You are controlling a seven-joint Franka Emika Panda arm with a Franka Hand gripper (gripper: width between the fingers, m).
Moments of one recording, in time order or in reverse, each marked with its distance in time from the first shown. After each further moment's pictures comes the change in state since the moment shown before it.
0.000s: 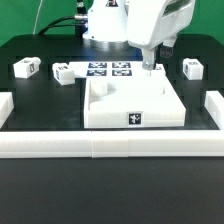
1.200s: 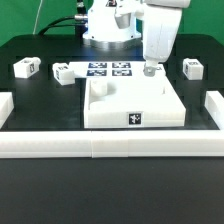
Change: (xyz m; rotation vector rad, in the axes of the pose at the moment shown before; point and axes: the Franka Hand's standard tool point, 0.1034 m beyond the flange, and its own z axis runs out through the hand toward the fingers) arm -0.032 -0.030 0.024 0.022 0.015 -0.458
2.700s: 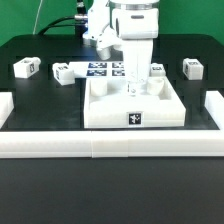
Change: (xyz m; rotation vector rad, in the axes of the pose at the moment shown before) arm -0.016 -0.043 0.064 -0.026 0.078 -0.060
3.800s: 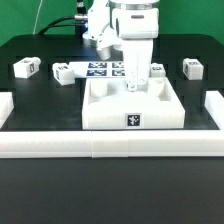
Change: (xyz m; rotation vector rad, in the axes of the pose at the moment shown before) arm 0.001 0.001 0.000 -0.002 0.000 0.000
